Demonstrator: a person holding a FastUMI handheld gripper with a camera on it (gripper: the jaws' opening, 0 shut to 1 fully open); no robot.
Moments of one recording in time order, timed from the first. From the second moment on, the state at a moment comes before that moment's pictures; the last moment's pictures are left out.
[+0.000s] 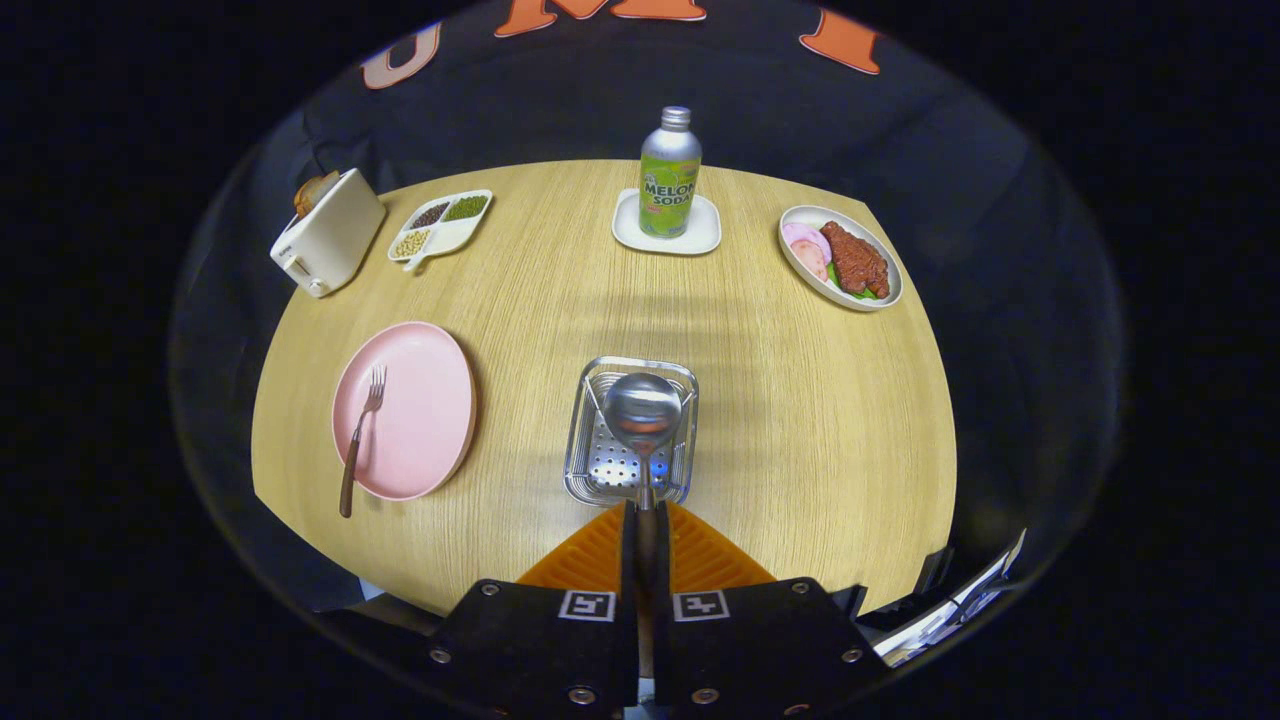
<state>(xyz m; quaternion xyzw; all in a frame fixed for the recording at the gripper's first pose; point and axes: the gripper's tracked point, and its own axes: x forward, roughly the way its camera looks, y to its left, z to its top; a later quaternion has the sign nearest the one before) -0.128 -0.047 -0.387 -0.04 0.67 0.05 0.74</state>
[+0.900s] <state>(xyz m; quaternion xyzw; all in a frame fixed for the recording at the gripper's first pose) -0.032 -0.040 -0.336 0.03 0.48 -0.01 0.88</state>
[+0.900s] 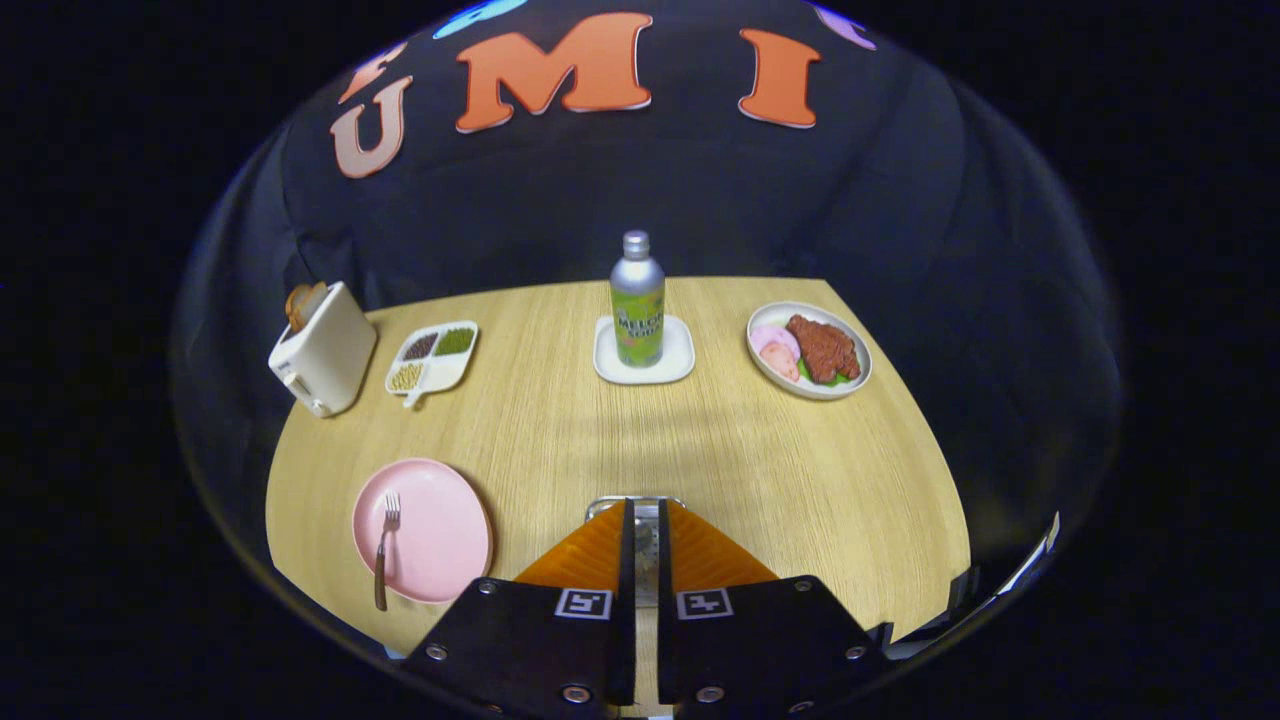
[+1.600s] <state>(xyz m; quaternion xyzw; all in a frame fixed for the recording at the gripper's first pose) 0.001 0.021 -0.239 0.04 0.26 0.00 0.96</state>
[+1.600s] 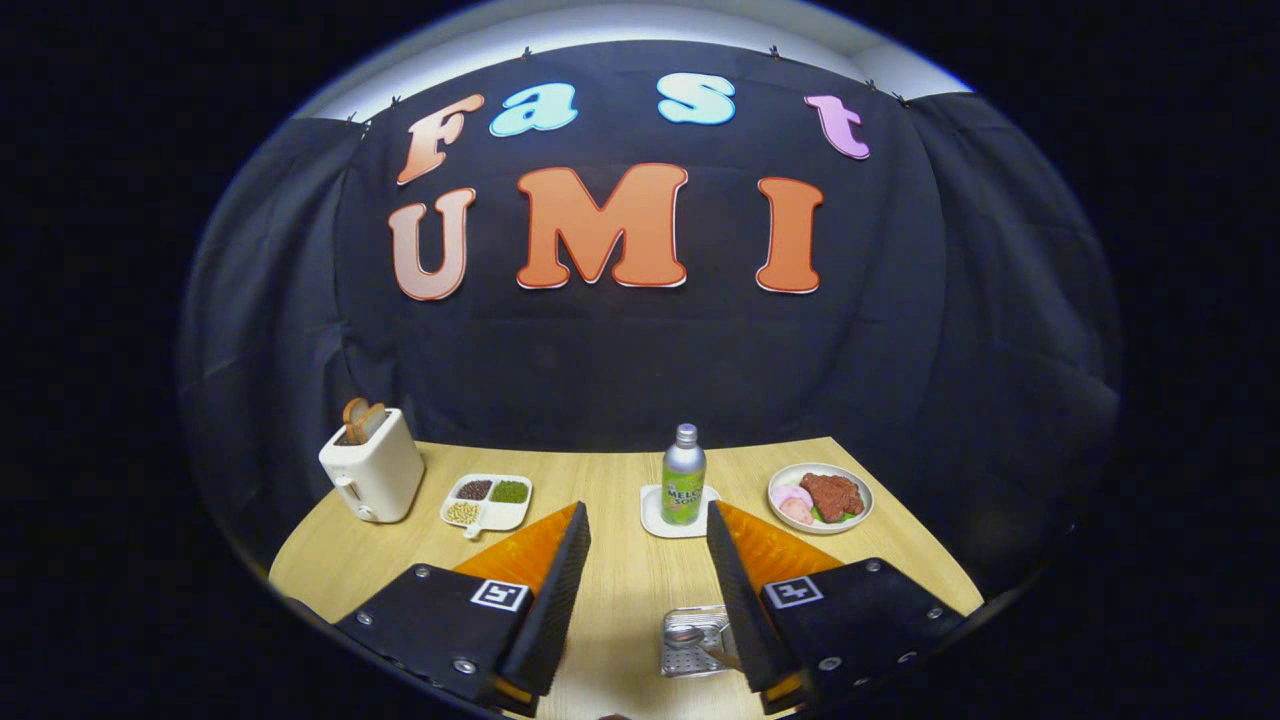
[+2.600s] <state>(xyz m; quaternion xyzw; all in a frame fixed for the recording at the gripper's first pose) -0.057 0.199 -0.323 0.03 0.37 0.12 0.92</state>
